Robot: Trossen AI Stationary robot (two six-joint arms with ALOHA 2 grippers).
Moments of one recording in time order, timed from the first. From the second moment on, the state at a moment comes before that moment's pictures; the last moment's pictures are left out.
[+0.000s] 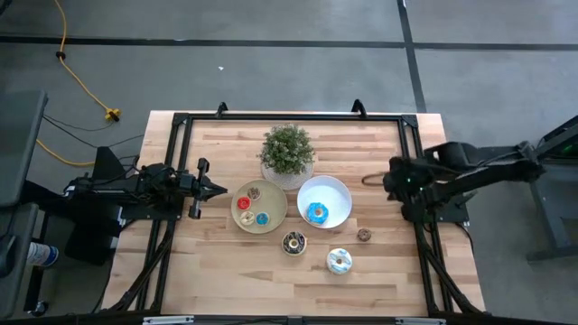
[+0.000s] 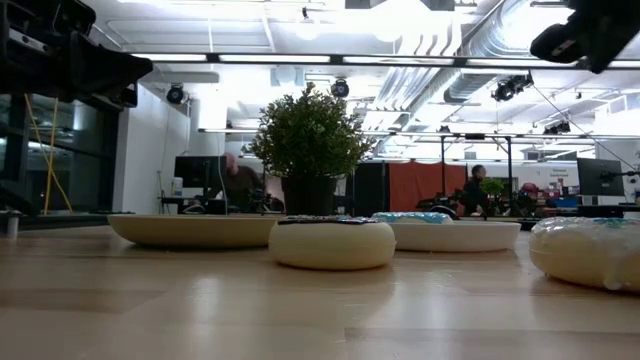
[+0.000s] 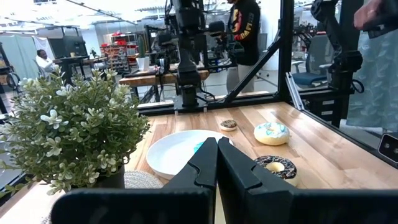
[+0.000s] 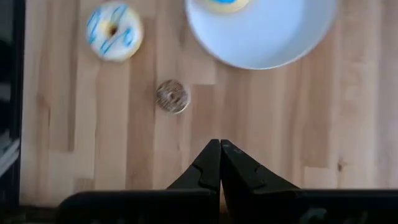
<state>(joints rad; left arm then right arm) 0.01 0.01 0.04 0.04 0.09 0.10 0.10 0.90 1.03 -1.30 -0.10 0.11</state>
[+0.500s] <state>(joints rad) 0.01 0.01 0.04 0.04 0.09 0.10 0.43 0.95 0.83 -1.06 -0.10 0.11</state>
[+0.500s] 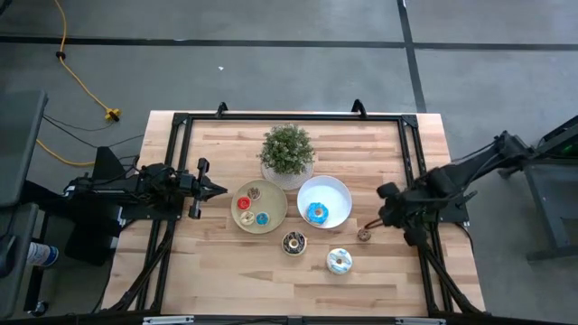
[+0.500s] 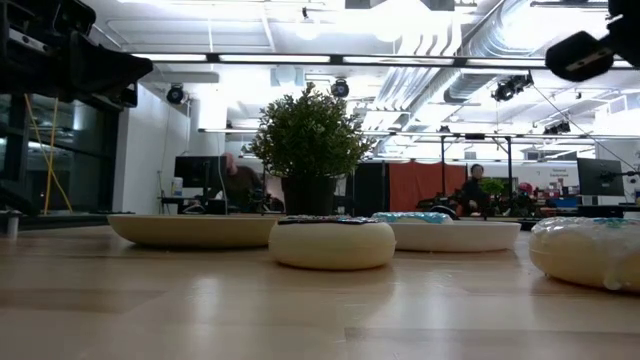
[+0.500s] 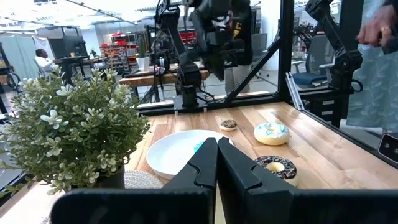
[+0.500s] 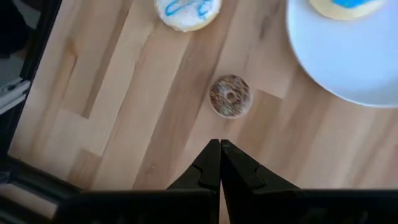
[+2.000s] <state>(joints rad) 0.01 0.01 0.04 0.04 0.09 0.10 0.44 1.33 0.70 -0.69 -0.04 0.26</state>
